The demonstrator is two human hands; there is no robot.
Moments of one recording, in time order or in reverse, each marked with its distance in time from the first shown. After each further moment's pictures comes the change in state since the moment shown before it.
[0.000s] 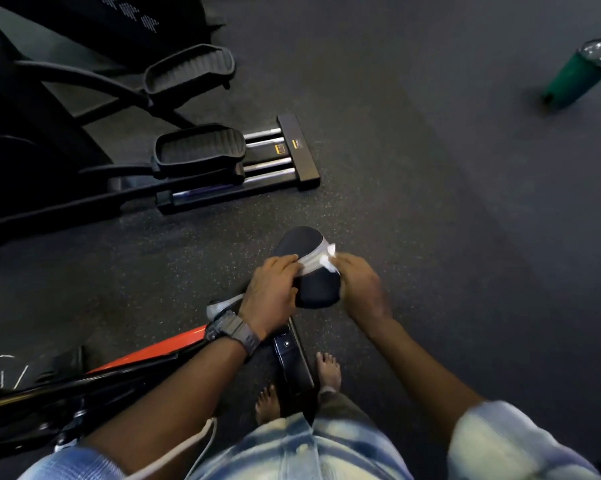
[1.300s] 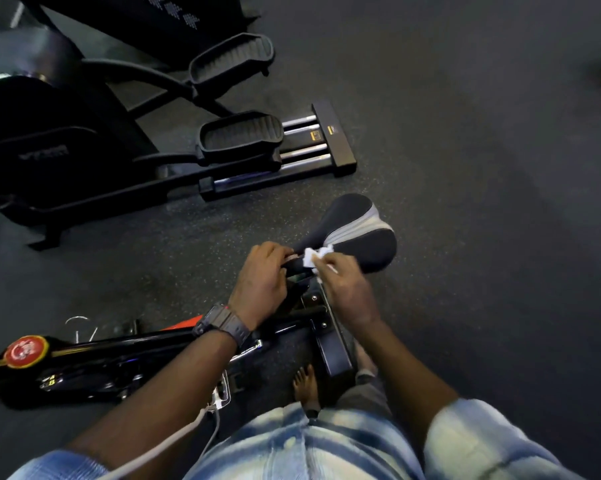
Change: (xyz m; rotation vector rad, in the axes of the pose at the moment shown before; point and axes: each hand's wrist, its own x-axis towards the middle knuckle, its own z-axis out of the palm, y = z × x) left_hand -0.086 -0.066 -0.026 -0.022 0.182 -0.047; right_hand -0.049 -0.078 0.088 0.033 0.114 -0.195
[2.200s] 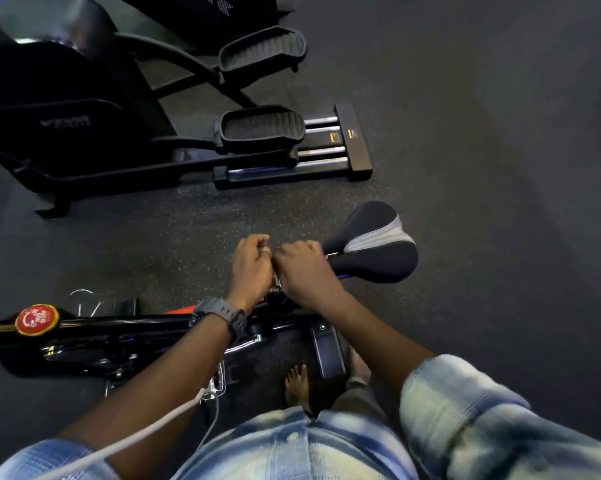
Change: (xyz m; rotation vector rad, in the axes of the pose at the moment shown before) left_hand 0.000 -0.028 -0.016 -0.520 0.160 -0.642; right_hand 0.075 -0.079 0.021 -0.175 -0.414 -0.220
